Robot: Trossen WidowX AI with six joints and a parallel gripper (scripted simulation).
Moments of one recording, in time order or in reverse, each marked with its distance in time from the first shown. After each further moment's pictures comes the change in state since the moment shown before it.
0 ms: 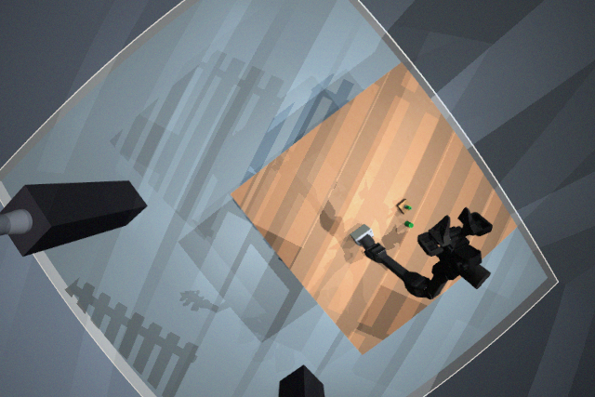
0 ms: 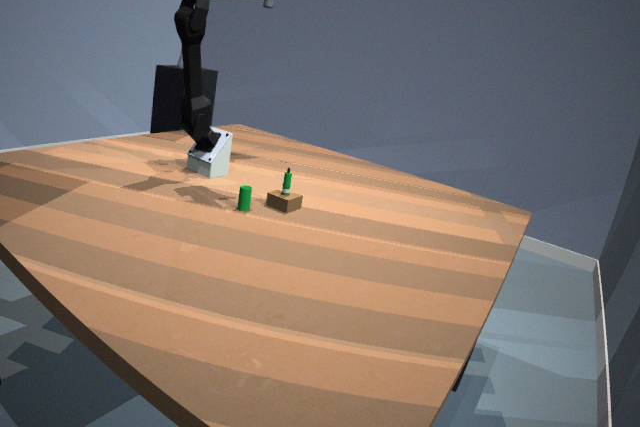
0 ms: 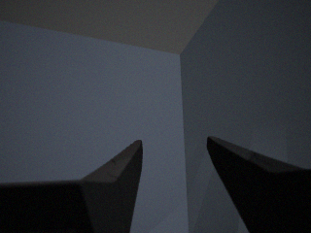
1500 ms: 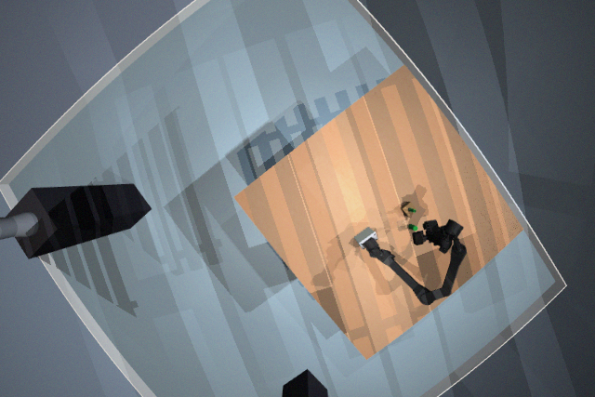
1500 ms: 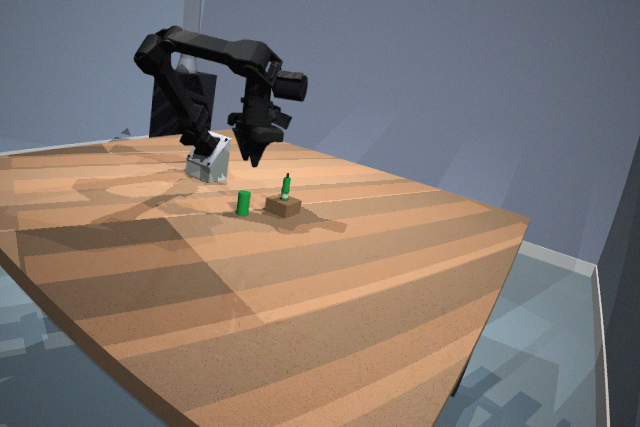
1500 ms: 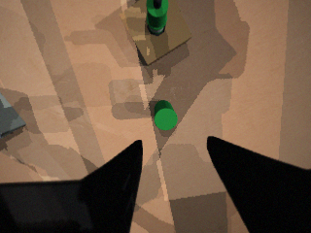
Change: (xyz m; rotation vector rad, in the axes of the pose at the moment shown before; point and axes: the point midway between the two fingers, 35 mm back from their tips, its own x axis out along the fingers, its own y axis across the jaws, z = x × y) arm -0.516 -0.149 -0.359 0.140 2.099 -0.173
